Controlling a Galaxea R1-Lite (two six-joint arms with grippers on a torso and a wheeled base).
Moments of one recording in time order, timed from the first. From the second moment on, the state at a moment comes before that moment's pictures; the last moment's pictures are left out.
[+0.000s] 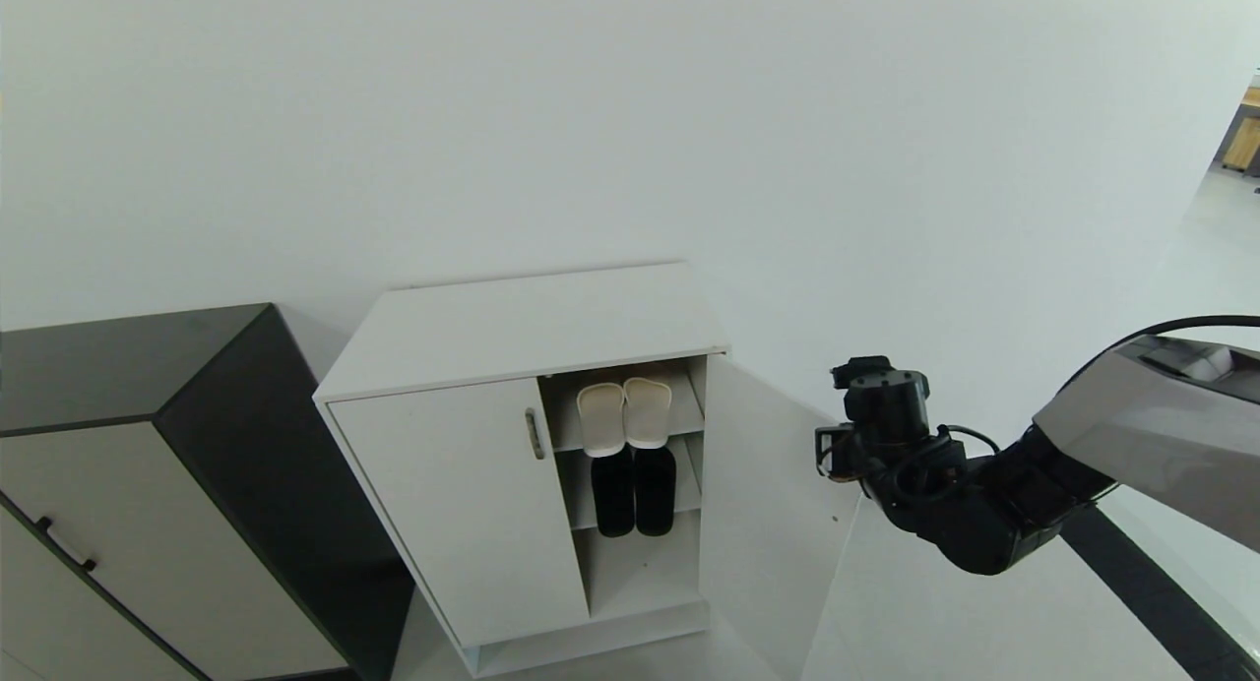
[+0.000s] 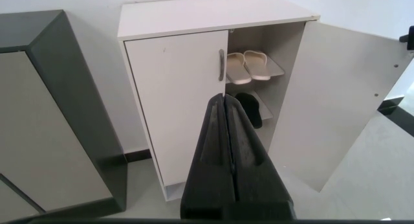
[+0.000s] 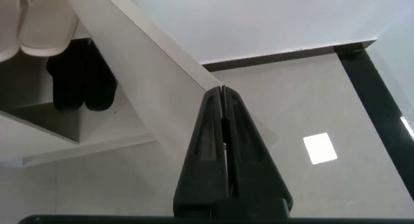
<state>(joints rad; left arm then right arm) 0.00 0.00 0.00 0.00 -0.02 0.01 0.49 2.21 -0.99 -0.79 -0.50 0.15</state>
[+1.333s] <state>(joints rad) 0.00 0.00 0.00 0.00 -0.02 0.01 0.70 2.00 -0.82 -0.81 -0.41 0.19</state>
